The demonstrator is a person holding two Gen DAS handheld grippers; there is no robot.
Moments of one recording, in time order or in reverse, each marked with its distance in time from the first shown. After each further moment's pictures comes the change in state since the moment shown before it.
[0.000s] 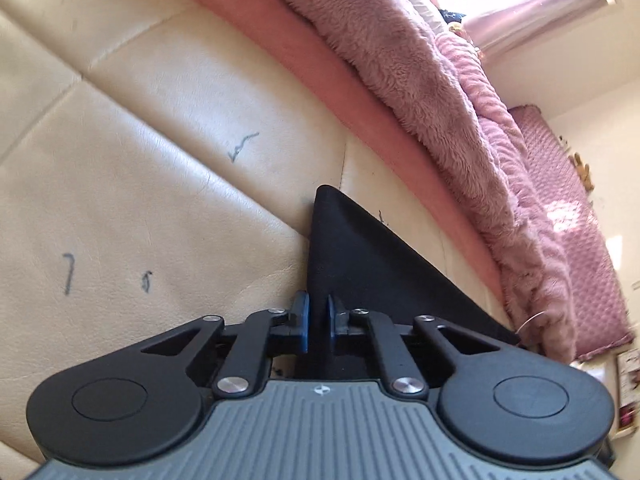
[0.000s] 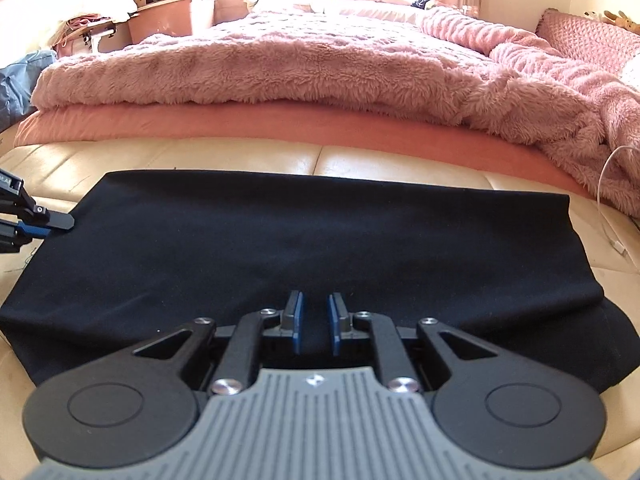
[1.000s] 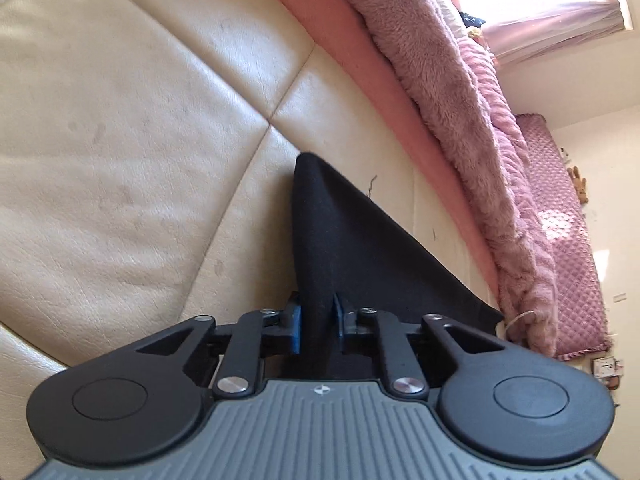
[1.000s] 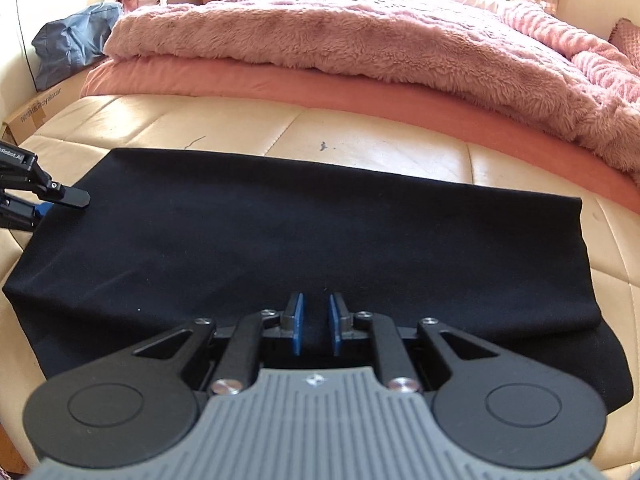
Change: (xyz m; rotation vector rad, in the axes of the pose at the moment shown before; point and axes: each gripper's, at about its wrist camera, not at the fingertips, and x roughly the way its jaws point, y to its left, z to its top) left arm -0.074 0.097 0.033 -0.087 0.064 -0.029; right arm 0.001 0.105 0.018 -0.127 0.106 0.155
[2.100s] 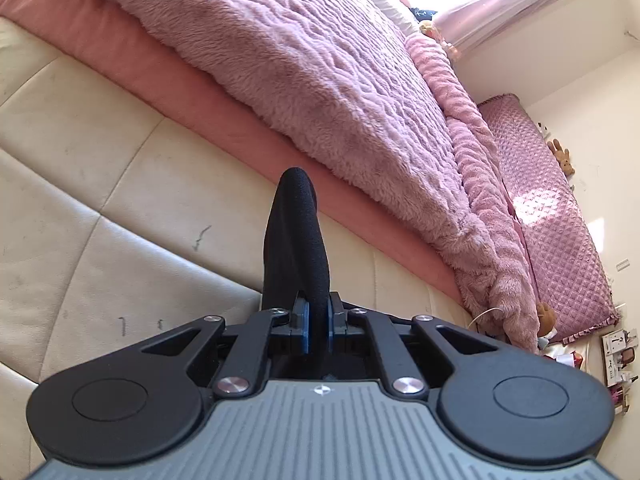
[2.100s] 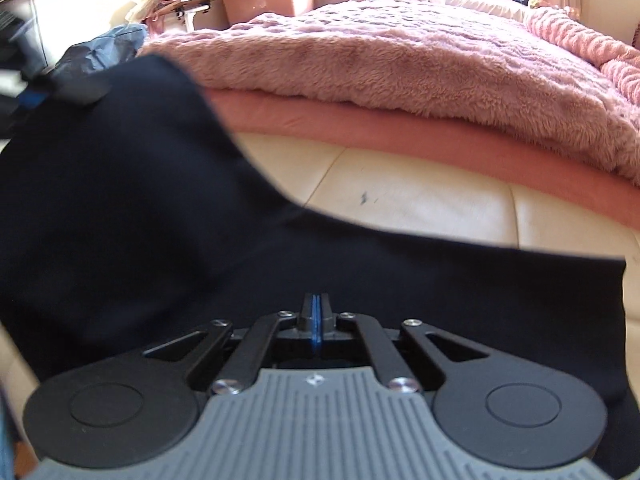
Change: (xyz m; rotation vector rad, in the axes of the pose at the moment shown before) left arm -0.026 -0.179 0.007 0.159 -0.038 0.025; right arm 0.000 0.012 0.027 0.009 -0.043 0.124
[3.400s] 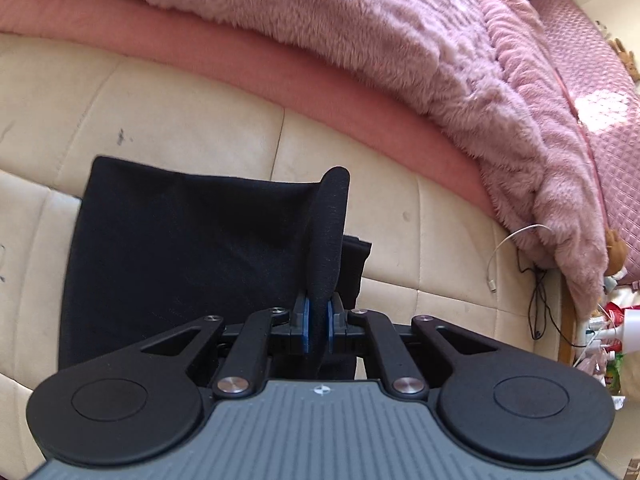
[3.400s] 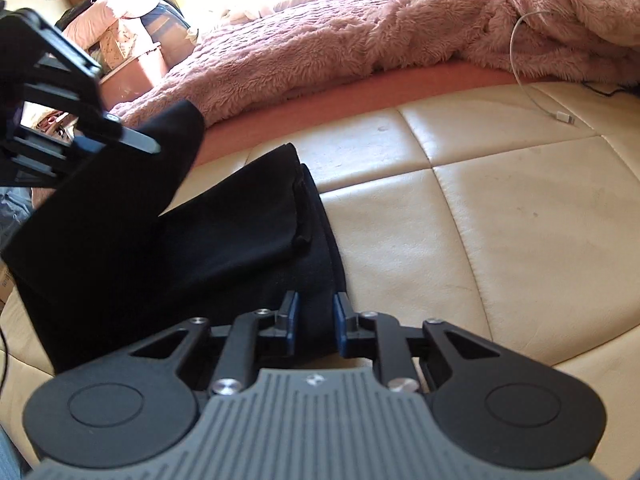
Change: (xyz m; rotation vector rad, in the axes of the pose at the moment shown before) left arm 0.205 -0.185 -0.086 0.037 0.268 0.251; right arm -0.098 -0.199 -0.114 0.488 -0.119 -0.119
